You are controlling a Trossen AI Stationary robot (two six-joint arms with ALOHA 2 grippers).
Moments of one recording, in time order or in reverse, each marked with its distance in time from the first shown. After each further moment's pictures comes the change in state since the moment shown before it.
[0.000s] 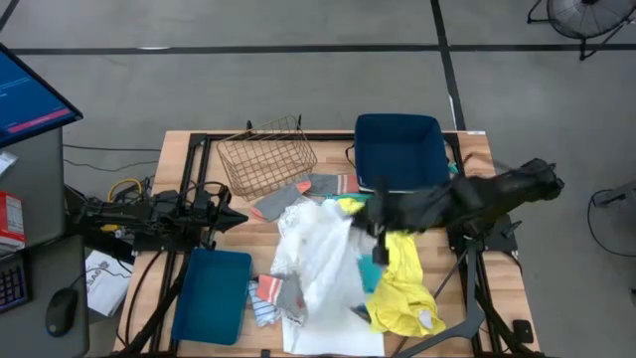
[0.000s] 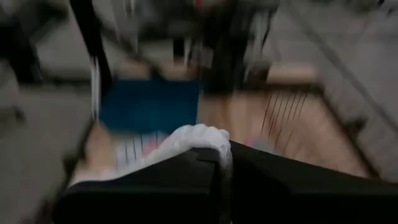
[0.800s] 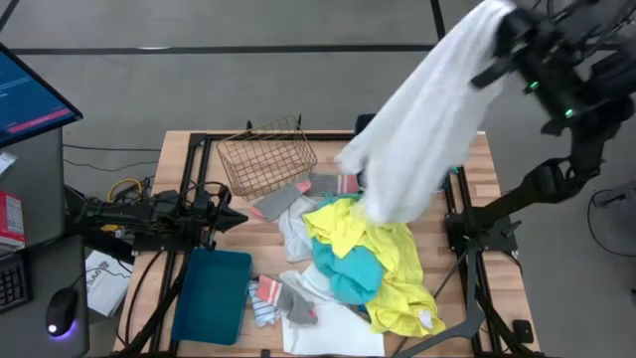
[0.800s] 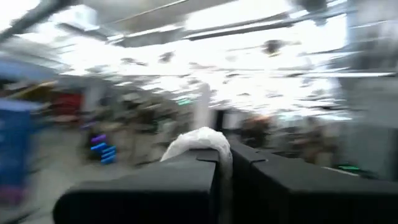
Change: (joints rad) left arm 0.000 0.000 0.000 0.001 0.000 0.000; right arm -0.352 -0.073 0.719 0.199 0.441 -0.686
